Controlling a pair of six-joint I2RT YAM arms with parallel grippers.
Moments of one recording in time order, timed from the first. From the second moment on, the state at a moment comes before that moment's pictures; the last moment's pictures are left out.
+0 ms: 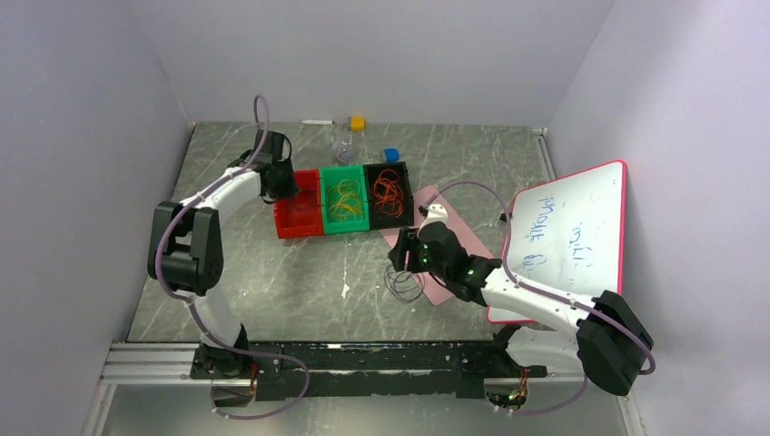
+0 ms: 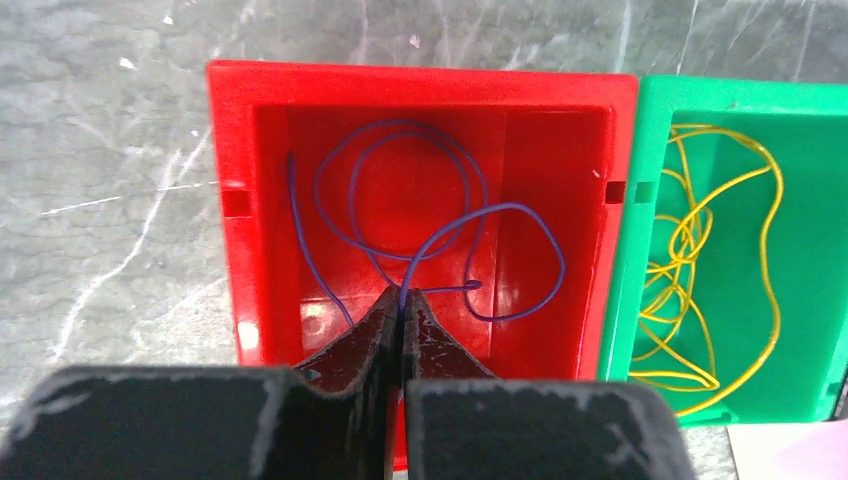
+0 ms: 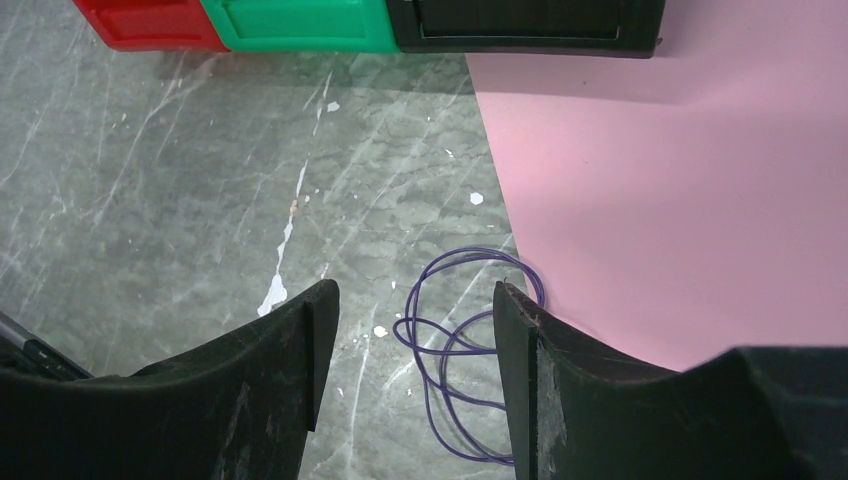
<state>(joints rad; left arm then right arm) -0.19 1.78 1.26 -0.40 0.00 -0.40 0.82 1.14 0.55 0.00 0.19 0.59</state>
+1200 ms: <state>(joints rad) -0.26 1.35 1.10 -0.32 0.09 -0.36 0.82 1.08 0.58 -0.21 0.33 0.69</state>
